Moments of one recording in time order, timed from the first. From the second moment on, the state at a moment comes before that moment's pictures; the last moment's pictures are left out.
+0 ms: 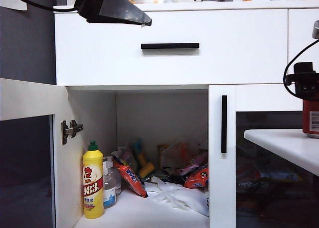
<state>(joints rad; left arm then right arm) -0.83 1.13 0.80 0.03 0.18 -0.06 0.11 1.47 0.38 1.00 0.29 0.03</state>
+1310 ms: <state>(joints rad) -0.83 0.78 0.80 -0.24 0.02 -0.02 0.55 1.51 0.81 0.79 0.05 0.03</state>
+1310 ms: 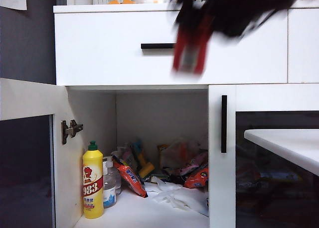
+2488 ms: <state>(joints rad) -0.70 0.53 0.80 -0.48 -0.05 0.03 0.67 2.65 1.81 0.82 0.04 0.05</state>
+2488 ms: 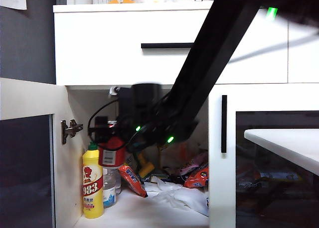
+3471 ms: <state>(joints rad) -0.69 0.52 0.80 -0.57 -0.05 0.07 0.66 2.90 2.13 0.64 0.34 0.14</state>
